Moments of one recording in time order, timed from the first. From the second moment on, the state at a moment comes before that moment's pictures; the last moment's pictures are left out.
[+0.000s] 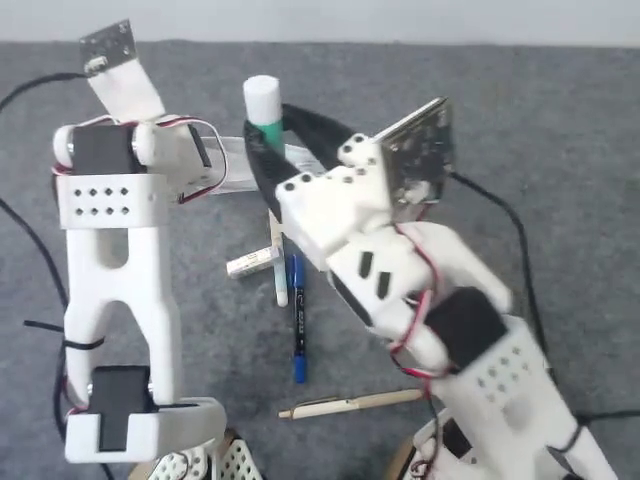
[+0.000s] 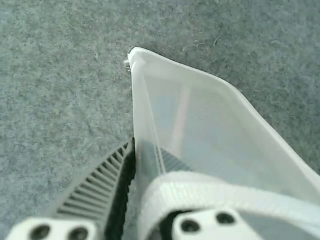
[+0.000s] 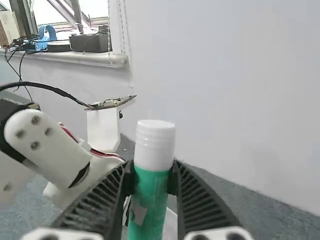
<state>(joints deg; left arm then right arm) -7.4 -6.9 -11.6 97.4 26.9 -42.0 -43.7 24.8 27.2 -6.0</state>
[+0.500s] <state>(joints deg) -7.4 -6.9 -11.6 98.2 26.9 -41.8 -37.5 44.9 -9.6 -6.0</state>
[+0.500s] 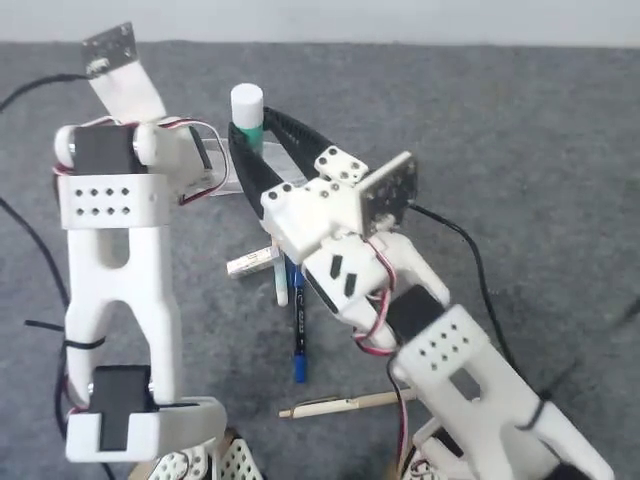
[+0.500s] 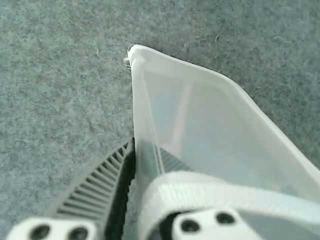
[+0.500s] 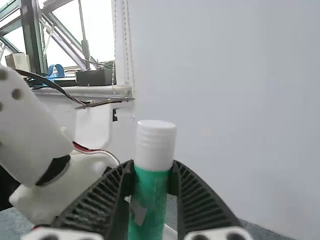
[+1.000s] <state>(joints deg) -7.3 -6.8 -11.6 98.4 26.9 -40.8 -27.3 54.6 -29.8 7.8</state>
